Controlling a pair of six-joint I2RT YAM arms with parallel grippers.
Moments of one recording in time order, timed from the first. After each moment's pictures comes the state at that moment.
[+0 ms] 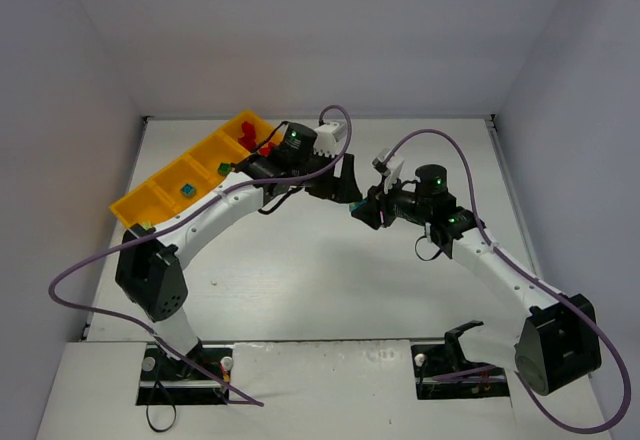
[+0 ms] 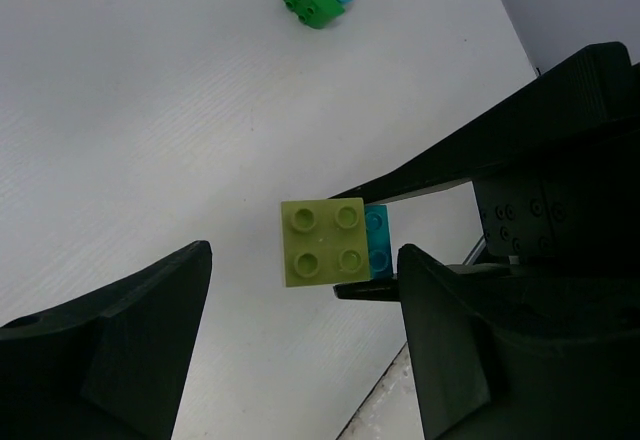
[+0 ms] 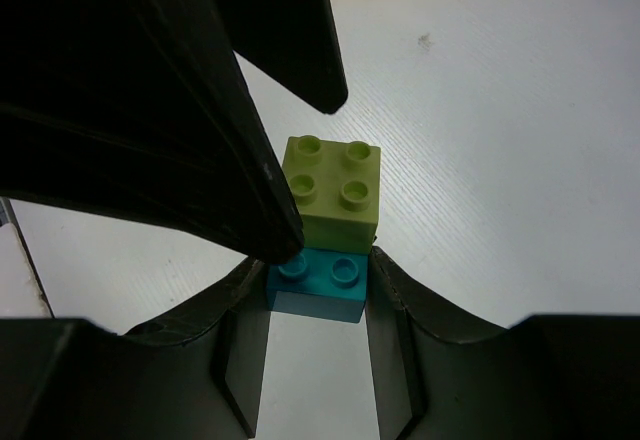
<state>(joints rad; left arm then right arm) -0.68 1.69 1.55 -0.47 0.39 -0.39 0.38 1.19 0.78 -0.03 -0.60 -0.06</state>
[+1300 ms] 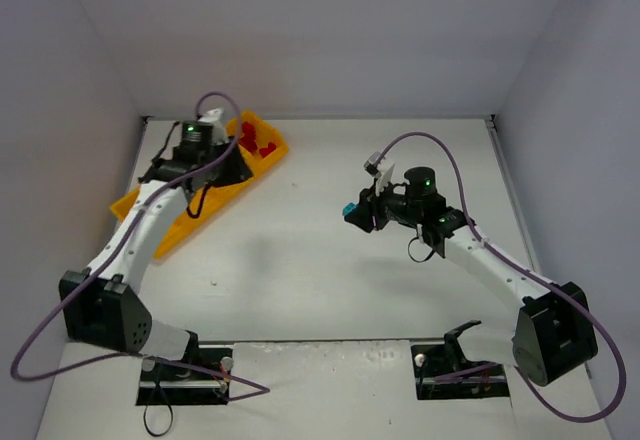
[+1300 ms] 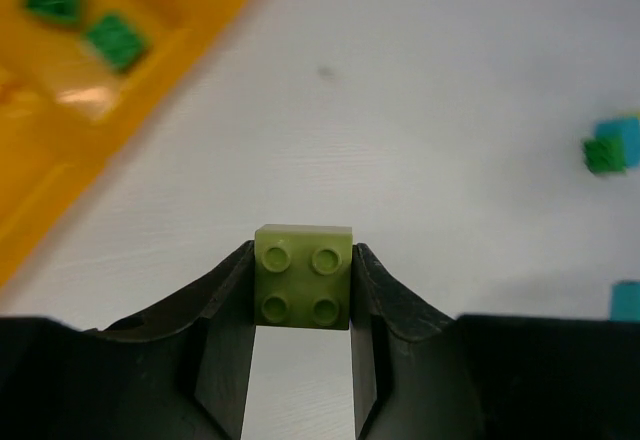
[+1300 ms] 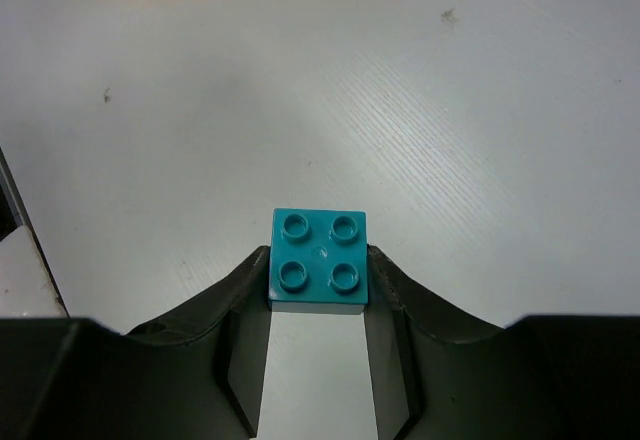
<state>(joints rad) -0.31 1.46 1.35 -0.58 0.19 -0.39 0.42 1.23 0.77 -0.02 -0.57 -0.01</state>
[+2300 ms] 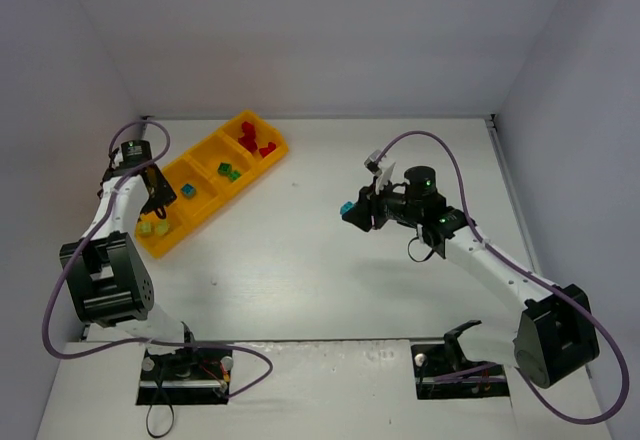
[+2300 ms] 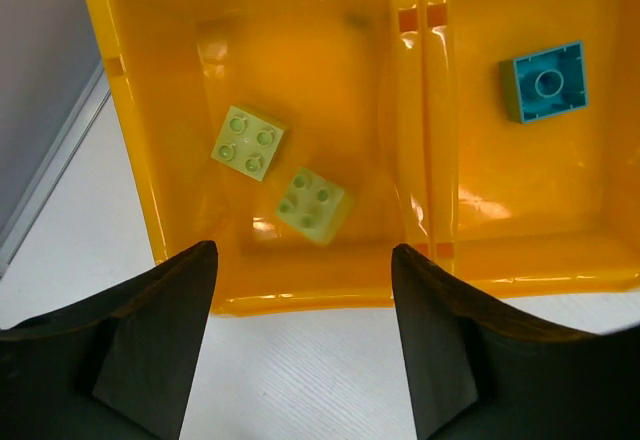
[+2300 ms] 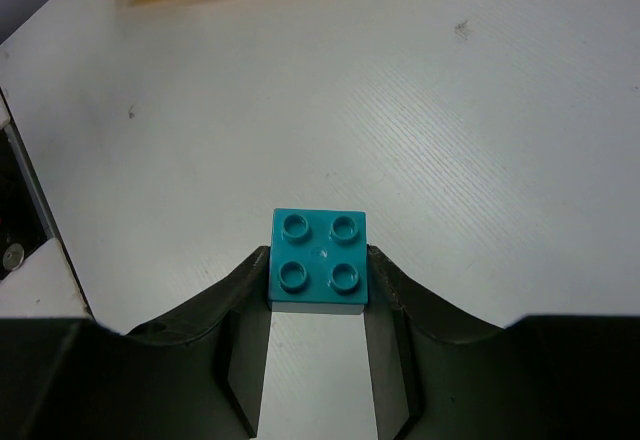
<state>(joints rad) 0.22 1.58 1.22 -0.69 -0.28 -0.38 0.44 1.23 0.78 0.00 -0.57 0.06</state>
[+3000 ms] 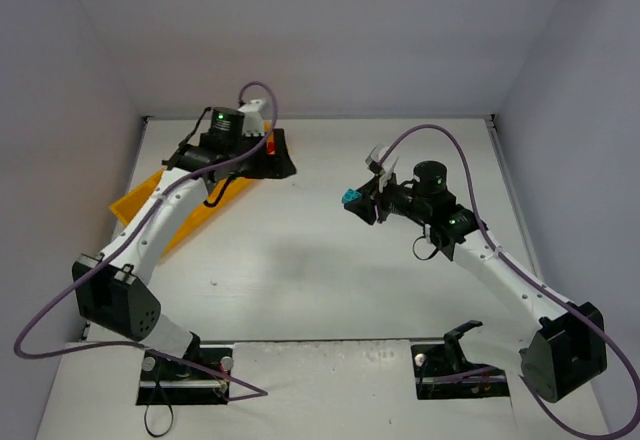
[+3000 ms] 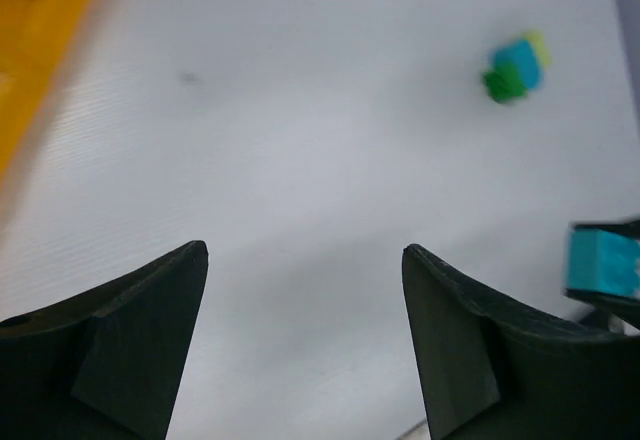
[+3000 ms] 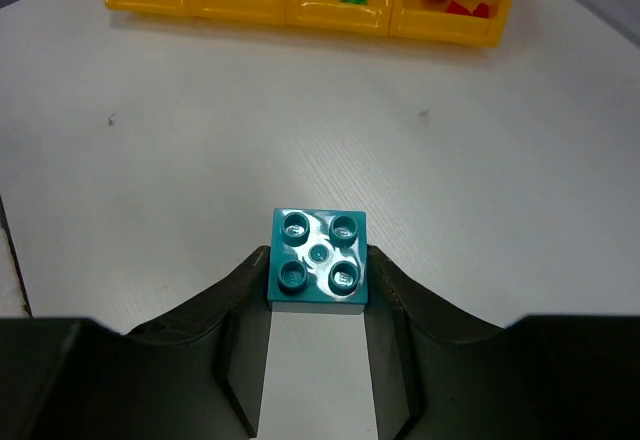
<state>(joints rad) -0.31 1.49 1.47 -0.65 0.22 -0.33 0.45 1.16 0.82 -0.01 -0.58 -0.12</state>
